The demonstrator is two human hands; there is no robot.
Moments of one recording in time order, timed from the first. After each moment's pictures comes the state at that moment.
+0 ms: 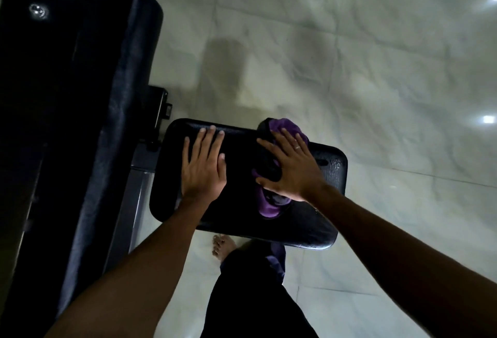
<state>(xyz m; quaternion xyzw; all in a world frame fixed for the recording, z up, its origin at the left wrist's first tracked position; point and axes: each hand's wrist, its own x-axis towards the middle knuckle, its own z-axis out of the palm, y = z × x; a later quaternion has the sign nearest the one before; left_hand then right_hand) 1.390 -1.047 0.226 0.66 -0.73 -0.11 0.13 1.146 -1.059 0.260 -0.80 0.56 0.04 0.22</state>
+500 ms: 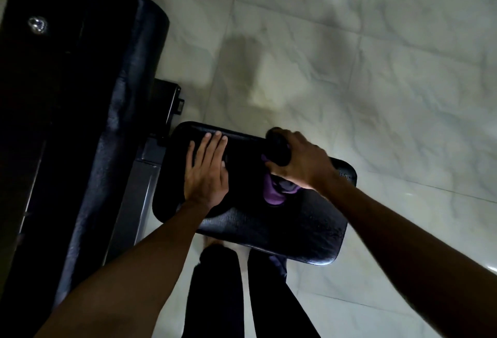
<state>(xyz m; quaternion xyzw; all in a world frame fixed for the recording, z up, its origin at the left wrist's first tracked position) 1.390 -1.050 0.224 0.67 -0.73 -0.09 0.12 1.142 -1.115 0.273 -0.72 0.59 0.03 0.35</state>
